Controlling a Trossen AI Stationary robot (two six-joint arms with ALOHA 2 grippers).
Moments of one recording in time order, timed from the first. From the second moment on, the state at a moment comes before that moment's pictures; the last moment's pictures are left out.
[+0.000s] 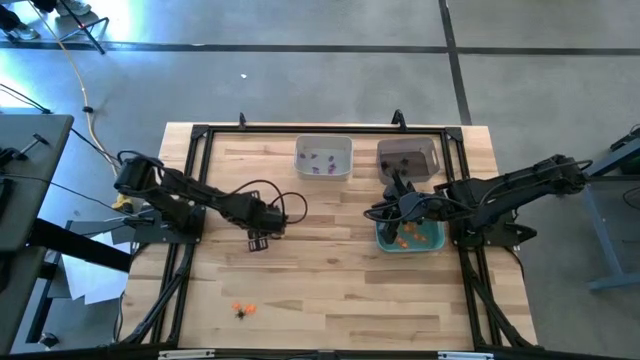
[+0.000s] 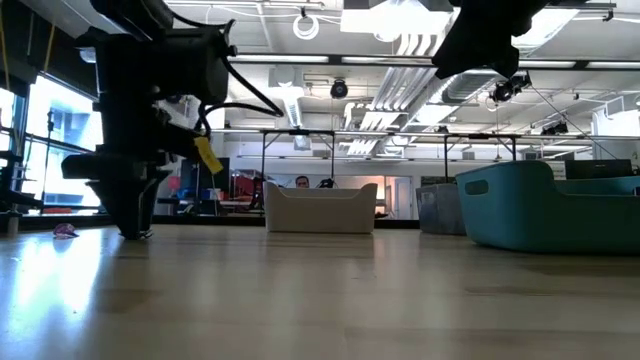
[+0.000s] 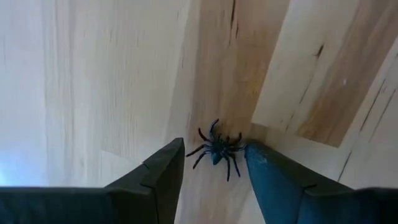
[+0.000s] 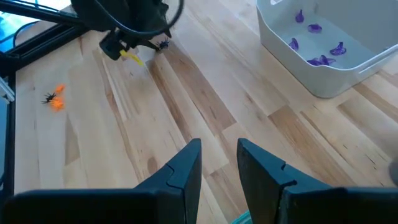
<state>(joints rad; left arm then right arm) -0.11 1.62 0.78 -0.74 -0.26 -0.32 0.23 1.13 0.90 -0.51 0.37 0.65</state>
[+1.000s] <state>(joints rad) -0.11 1.63 0.91 -0.87 -0.20 -0.39 0.23 1.13 0.90 -0.51 0.36 0.65</state>
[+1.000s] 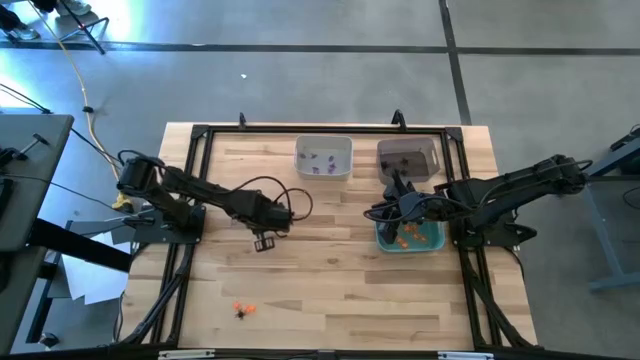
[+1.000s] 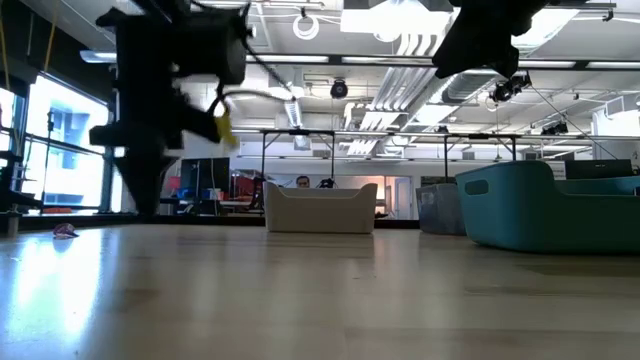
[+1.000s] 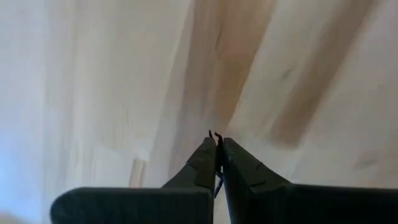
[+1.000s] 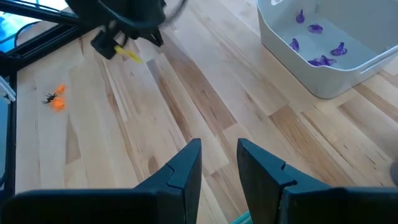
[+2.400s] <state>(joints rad) -0.25 1.27 1.01 0.01 -0.52 0.08 0.24 1.47 0.90 0.52 0.46 -0.05</state>
